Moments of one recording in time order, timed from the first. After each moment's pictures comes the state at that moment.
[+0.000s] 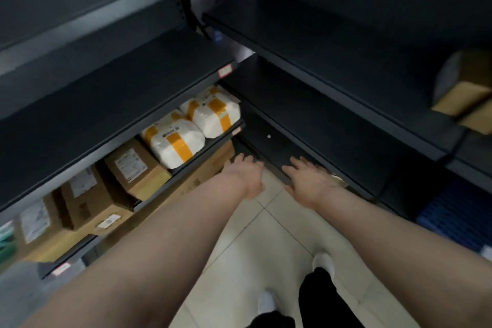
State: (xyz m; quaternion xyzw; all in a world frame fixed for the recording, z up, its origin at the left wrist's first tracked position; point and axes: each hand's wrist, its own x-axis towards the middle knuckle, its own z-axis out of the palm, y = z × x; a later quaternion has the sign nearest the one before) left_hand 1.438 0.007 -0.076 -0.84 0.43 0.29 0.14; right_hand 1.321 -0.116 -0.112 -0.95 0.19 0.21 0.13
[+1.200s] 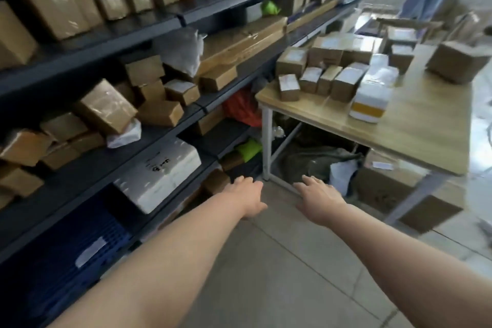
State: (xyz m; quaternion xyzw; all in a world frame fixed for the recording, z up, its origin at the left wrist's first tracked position) left_hand 0.567 -0.041 -0.006 -0.25 0.93 0.11 0.23; right_hand 0.436 0.100 -0.040 -0.46 0.87 0.03 0.15
